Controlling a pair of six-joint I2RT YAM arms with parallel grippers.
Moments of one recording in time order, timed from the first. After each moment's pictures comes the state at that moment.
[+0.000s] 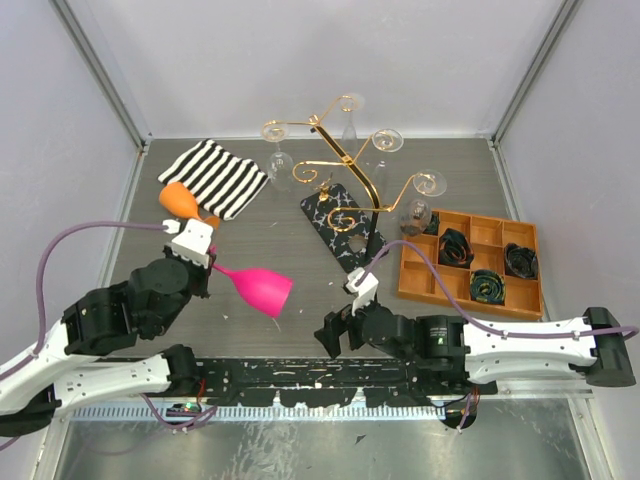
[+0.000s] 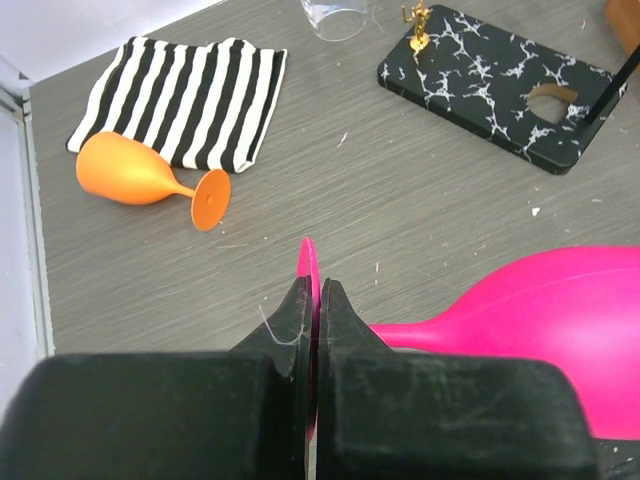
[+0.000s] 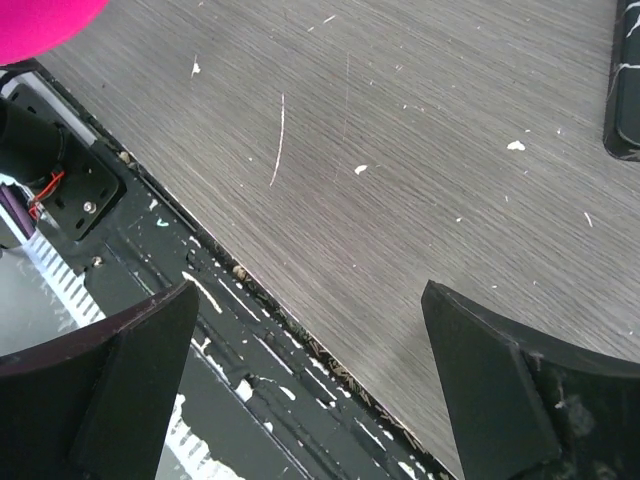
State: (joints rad) left arm -1.17 0.64 1.07 -0.90 -0.81 -0.20; right arm 1.45 0.84 0.54 -0.21 0.50 0.61
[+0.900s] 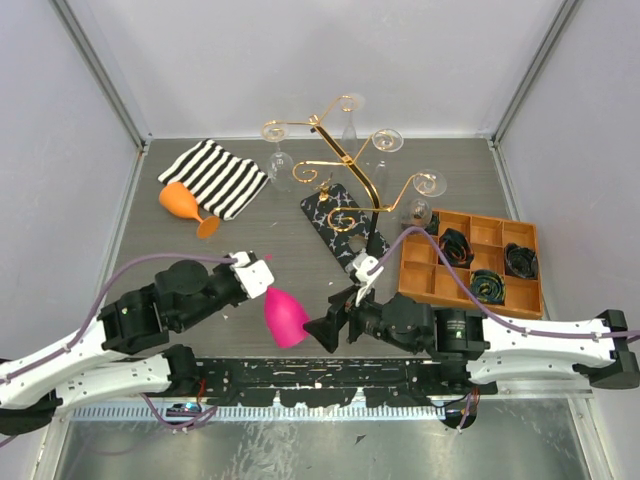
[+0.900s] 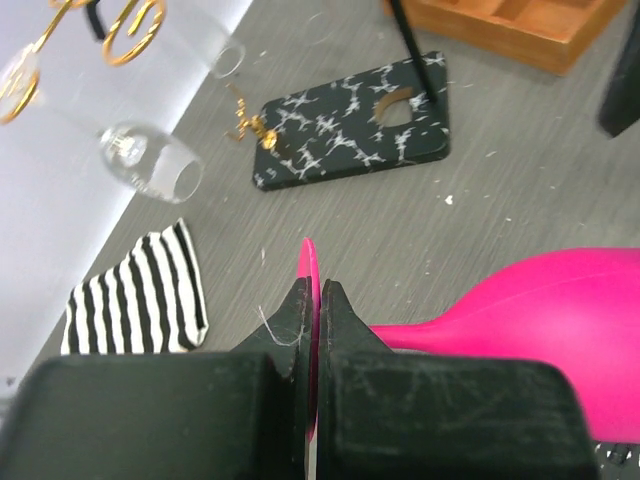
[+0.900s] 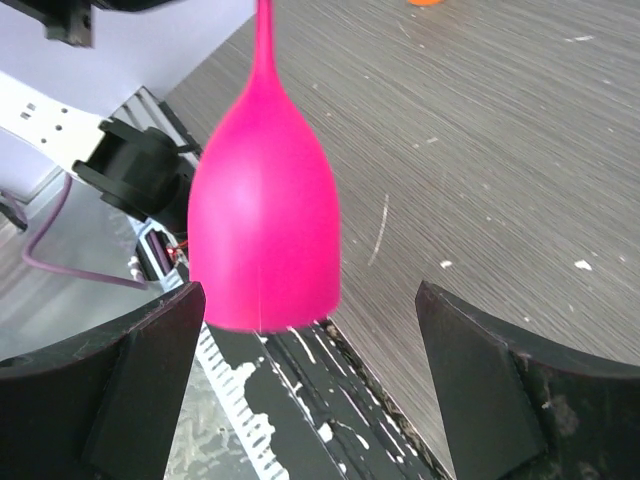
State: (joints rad) left arm -1.17 0.66 0.88 -0.52 -0.37 0.39; right arm 1.45 0.77 0.69 -0.19 0.41 0.52
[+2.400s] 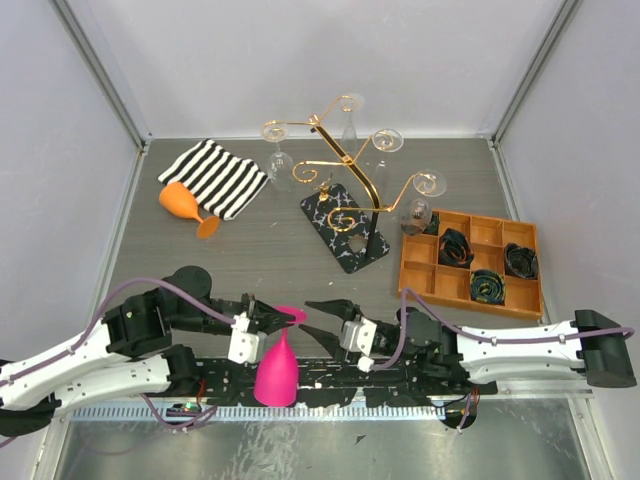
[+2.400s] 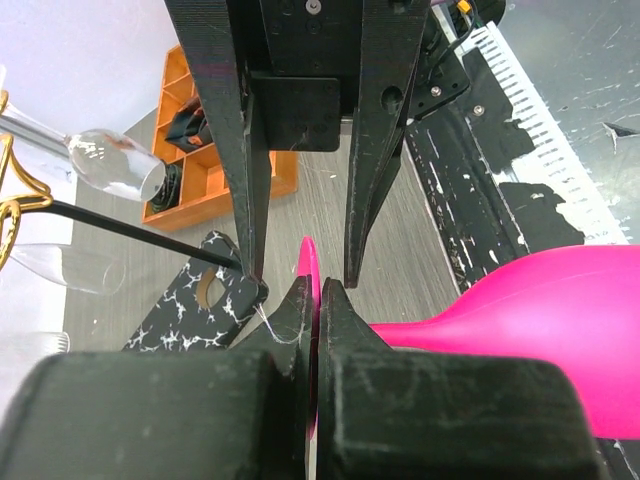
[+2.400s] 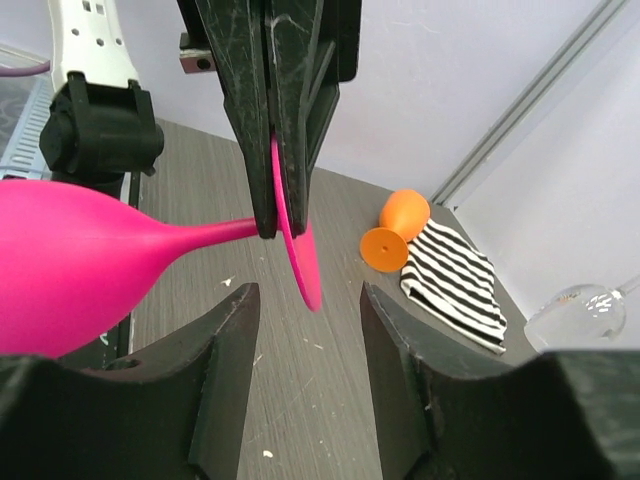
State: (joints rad) left arm -1.17 0.63 0.81 -0.49 0.42 0.72; right arm 1.44 0.81 0.32 0.68 0.10 -0.51
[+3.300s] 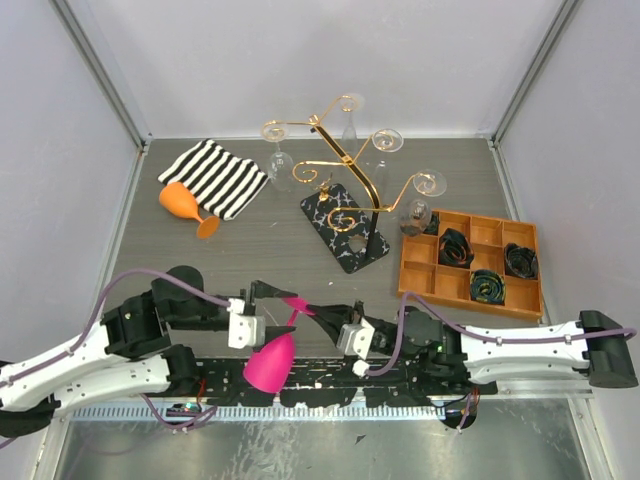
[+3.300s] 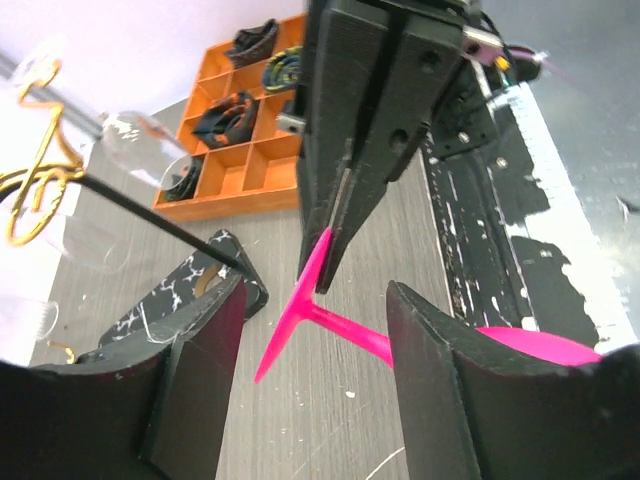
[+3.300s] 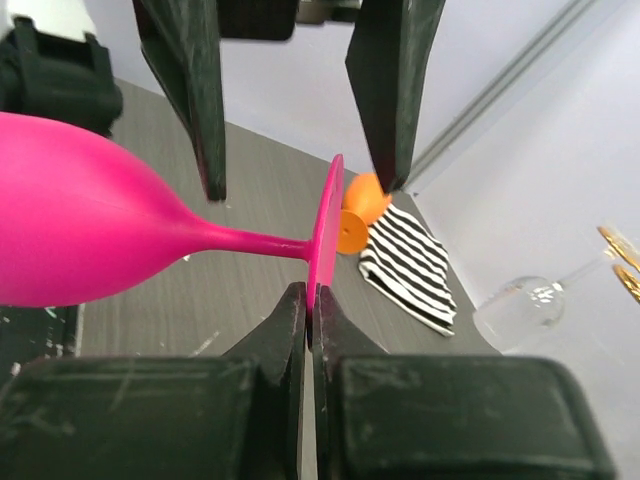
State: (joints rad) left arm -1.17 0.63 0.80 -0.40 0.38 0.58; right arm 1.45 0.81 0.35 0.63 0.13 -0.61
